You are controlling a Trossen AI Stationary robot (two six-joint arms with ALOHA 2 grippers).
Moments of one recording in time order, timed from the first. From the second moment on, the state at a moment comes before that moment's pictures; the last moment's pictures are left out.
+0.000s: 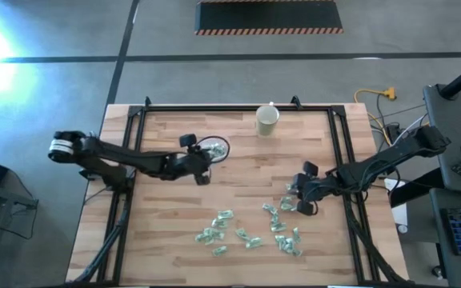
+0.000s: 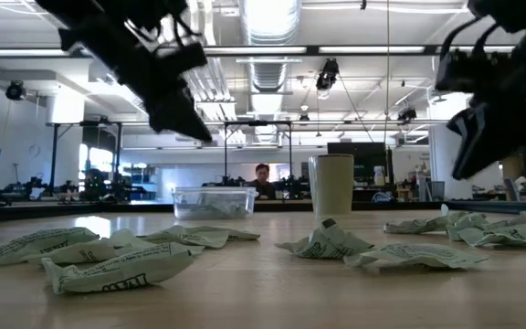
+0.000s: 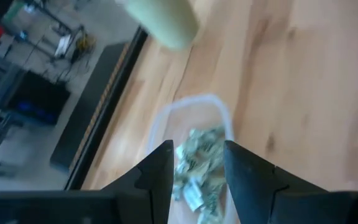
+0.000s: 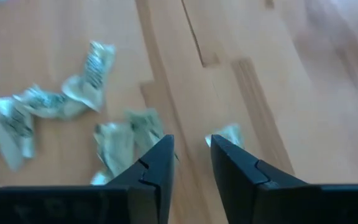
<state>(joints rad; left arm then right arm) -0.05 1.35 0.75 -0.09 -0.65 0.11 0.36 1.07 0.46 -0.43 0.31 0.56</state>
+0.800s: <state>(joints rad) -0.22 1.20 0.75 -0.09 -0.65 0.11 0.33 1.07 0.31 -0.25 0.38 0.43</state>
